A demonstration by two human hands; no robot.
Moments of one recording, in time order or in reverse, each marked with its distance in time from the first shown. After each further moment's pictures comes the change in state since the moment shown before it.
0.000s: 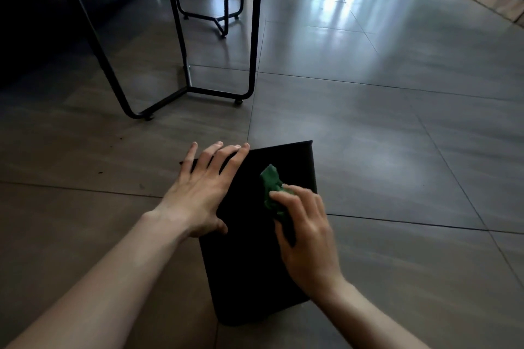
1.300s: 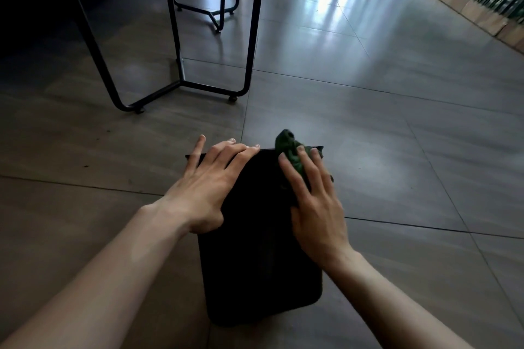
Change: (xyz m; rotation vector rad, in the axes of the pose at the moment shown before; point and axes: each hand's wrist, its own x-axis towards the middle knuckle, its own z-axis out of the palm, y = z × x) left_hand 0.005 -0.004 0.001 -0.160 0.046 0.098; right_hand 0.038 0.026 -0.001 -0.347 -0.049 -0.073
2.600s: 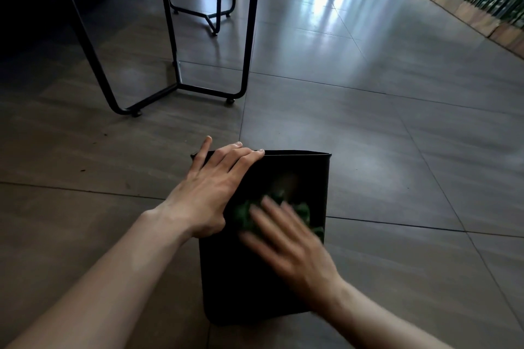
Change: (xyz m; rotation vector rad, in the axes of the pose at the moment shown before) left_hand 0.002 0.011 -0.006 0.041 0.012 0.042; right_hand -0.052 -0.003 0.018 -0.163 -0.072 -0.564
